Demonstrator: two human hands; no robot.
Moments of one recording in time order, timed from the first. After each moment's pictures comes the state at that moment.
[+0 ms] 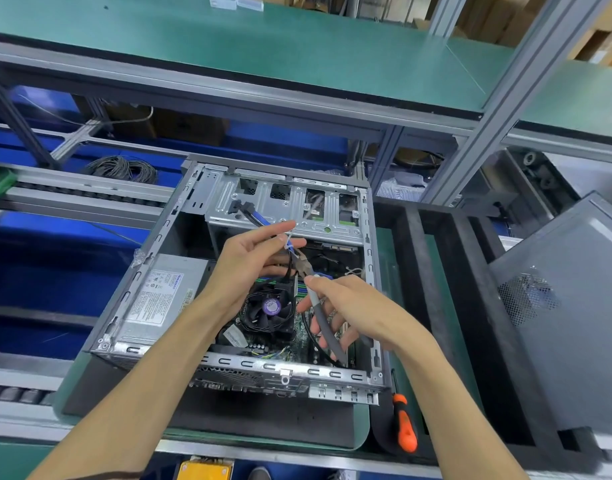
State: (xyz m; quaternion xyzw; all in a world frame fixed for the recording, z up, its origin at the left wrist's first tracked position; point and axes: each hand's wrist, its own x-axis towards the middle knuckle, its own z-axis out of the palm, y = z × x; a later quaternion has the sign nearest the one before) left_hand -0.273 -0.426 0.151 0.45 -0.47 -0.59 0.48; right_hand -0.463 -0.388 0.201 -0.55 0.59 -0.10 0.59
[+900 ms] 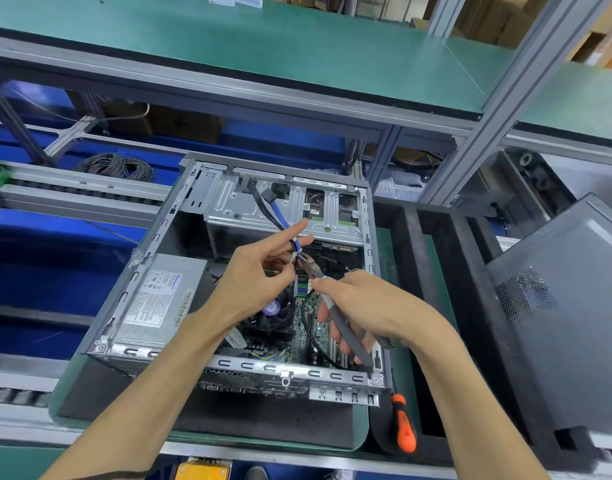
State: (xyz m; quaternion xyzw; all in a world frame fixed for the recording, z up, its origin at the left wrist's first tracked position) left_hand -0.279 -0.410 0.152 0.45 -0.67 -0.40 0.43; right_hand -0.464 -0.390 0.223 -0.58 0.63 -0.02 0.52
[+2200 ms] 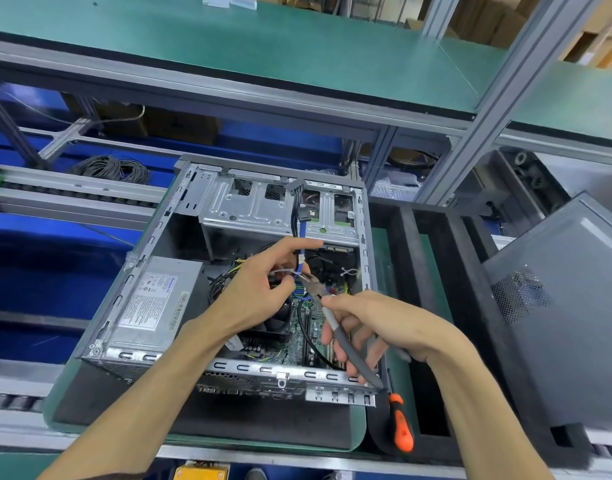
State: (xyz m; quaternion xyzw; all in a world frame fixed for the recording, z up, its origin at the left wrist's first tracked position) left_hand -0.281 -0.405 0.150 0.44 -0.72 -0.40 0.36; right_hand -0.493 -0.378 0.218 -0.54 0.55 -0.01 0.64
